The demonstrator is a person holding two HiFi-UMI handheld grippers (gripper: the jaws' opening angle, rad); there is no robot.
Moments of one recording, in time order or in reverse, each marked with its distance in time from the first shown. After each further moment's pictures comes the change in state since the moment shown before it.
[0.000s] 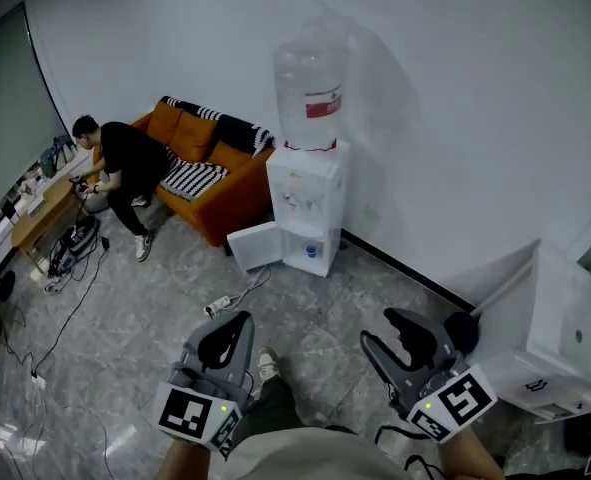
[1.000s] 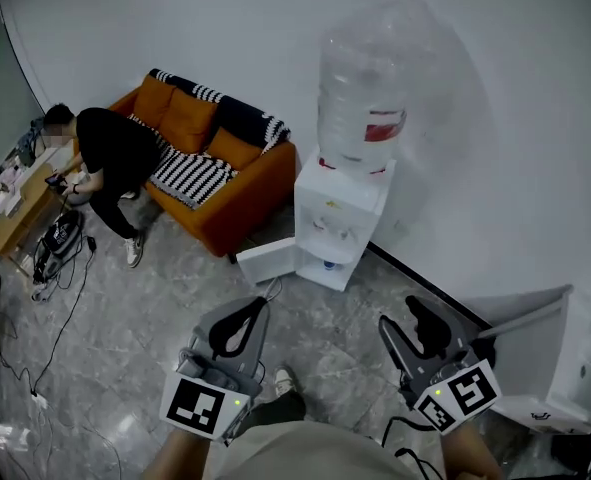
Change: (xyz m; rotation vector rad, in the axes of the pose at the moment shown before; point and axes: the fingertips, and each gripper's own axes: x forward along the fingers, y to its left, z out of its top) left arm 0.215 0.270 -0.033 -0.042 0.065 -0.079; right arm 0.320 -0.138 -0.026 0.052 0.117 -0.150
